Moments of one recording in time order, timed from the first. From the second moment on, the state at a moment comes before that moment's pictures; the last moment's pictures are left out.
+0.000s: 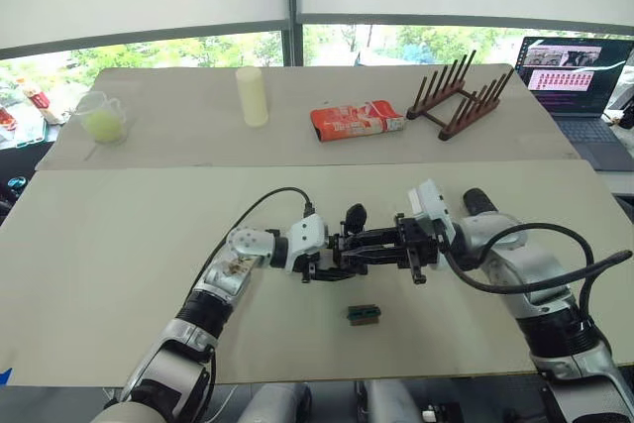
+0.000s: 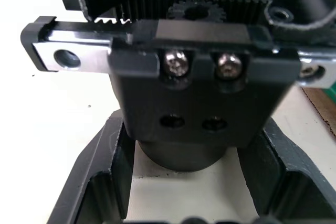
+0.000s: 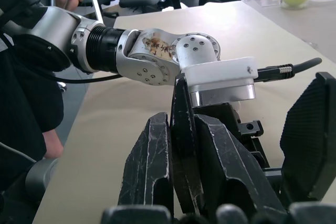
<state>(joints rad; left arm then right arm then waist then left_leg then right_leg) -0.55 0.28 -0.32 0.41 -0.10 -0.05 -1.17 -0.43 -0.63 0.16 -0.15 0.53 0.38 1.25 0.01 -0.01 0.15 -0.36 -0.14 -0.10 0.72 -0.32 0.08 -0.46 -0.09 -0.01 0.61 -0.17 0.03</state>
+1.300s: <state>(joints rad) -0.53 0.28 -0.33 0.40 -0.10 0.00 -1.15 -0.49 -0.68 0.22 -0.13 0.51 0.49 1.28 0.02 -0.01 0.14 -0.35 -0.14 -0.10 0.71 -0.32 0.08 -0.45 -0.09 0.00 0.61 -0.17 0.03</state>
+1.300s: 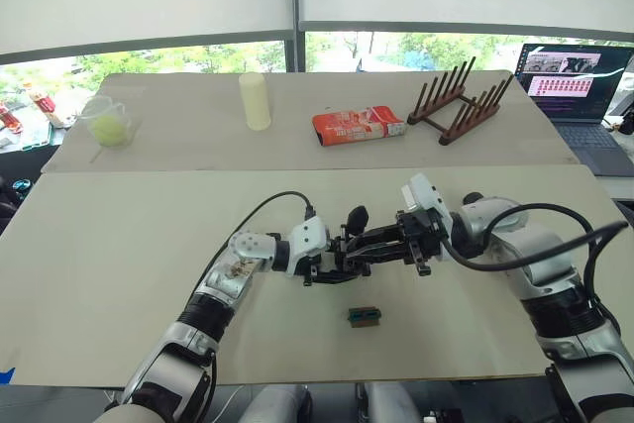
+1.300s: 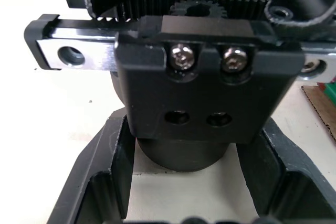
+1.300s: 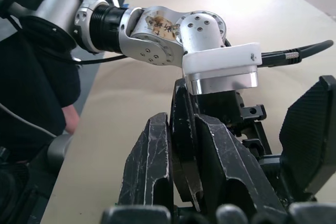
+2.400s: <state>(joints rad) -0.53 0.28 -0.33 0.41 -0.10 -0.02 -1.15 -0.59 -0.70 0.29 -0.07 0.51 0.52 1.33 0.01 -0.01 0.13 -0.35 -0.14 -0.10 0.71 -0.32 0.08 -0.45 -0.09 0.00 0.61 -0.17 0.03</state>
